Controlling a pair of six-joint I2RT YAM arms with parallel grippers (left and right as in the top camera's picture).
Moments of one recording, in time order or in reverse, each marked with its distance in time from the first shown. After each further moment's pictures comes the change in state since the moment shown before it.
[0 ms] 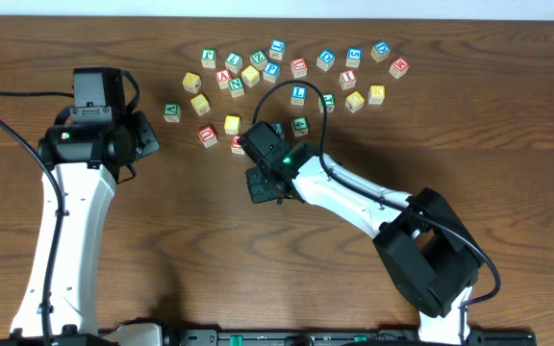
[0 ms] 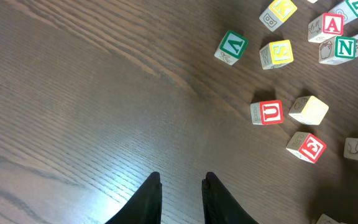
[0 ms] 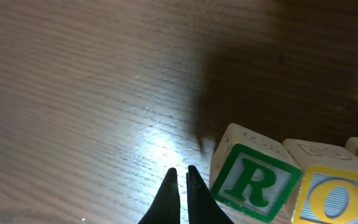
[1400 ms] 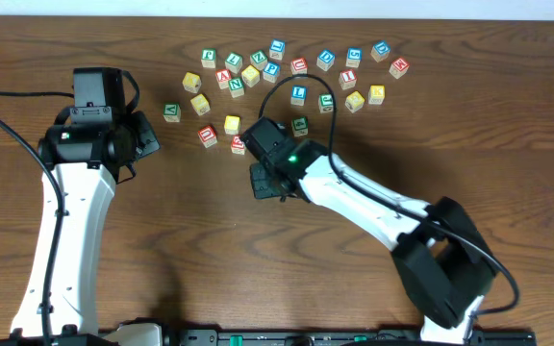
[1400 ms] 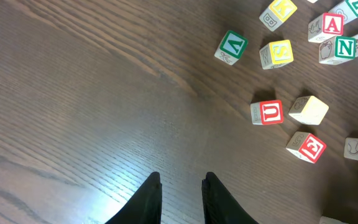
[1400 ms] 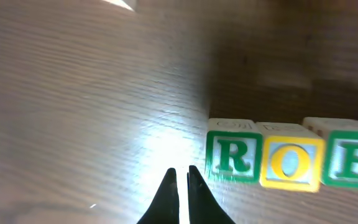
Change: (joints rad) left arm 0.000 0.000 0.000 0.000 0.000 0.000; right arm -0.006 -0.085 0.007 -0.058 0.037 0.033
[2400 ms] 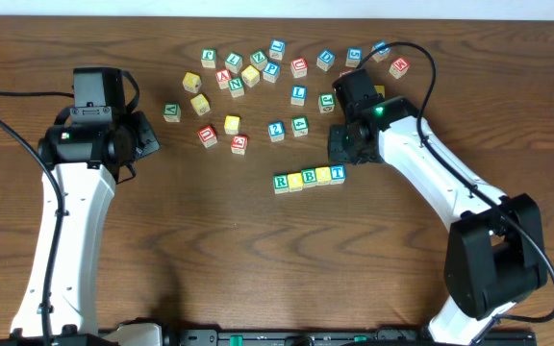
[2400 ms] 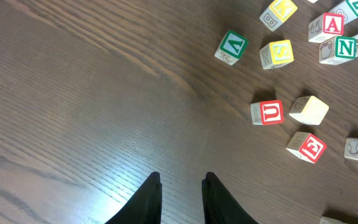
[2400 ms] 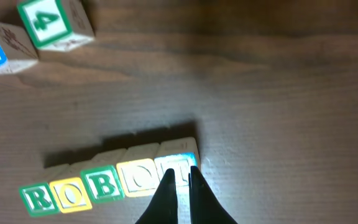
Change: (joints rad) left arm 0.000 0.000 0.000 0.000 0.000 0.000; right arm -0.373 -0.075 0.003 -0.172 -0.002 -0.119
